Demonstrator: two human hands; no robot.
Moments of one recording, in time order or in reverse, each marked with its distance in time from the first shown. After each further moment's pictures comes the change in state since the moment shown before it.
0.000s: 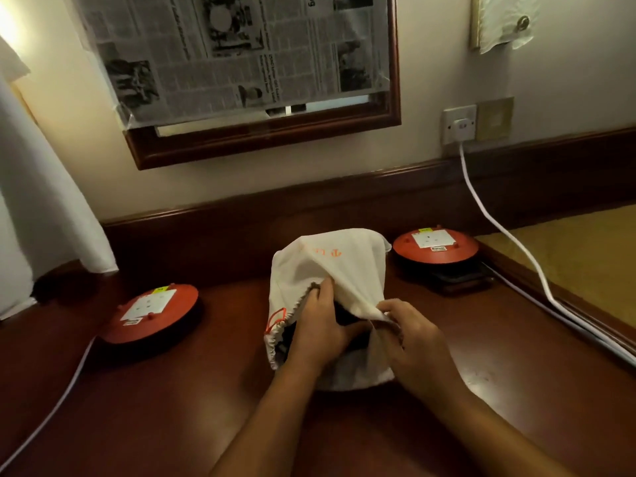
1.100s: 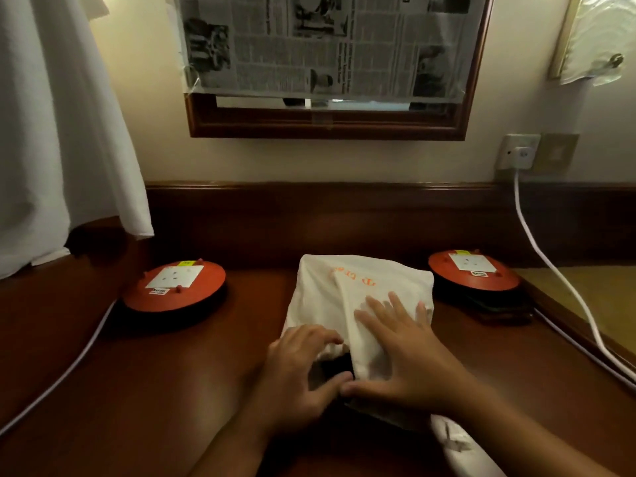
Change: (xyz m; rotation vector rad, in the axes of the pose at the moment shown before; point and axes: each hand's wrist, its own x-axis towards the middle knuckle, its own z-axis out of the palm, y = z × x) left_hand -0.074 -0.081 -0.064 -0.042 0.019 0.261; right_hand 0.042 -0.050 0.030 -0.581 -0.756 -0.110
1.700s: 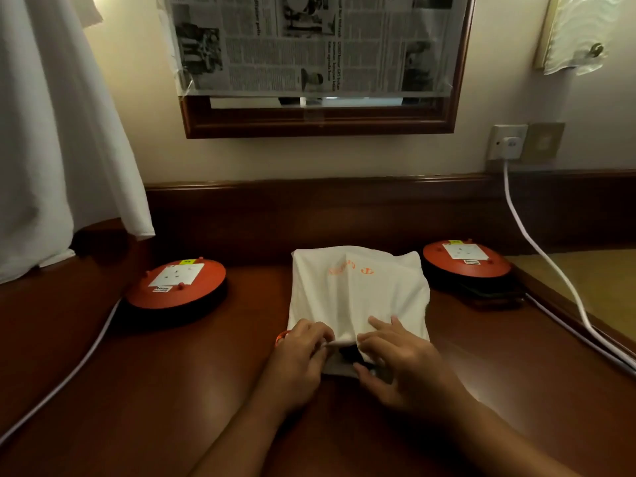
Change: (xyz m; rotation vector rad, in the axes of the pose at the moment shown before) left_hand 0.003 -0.015 0.022 -0.047 -0.029 -0.101; right_hand -0.026 -0.005 0.041 0.140 0.489 -0.262
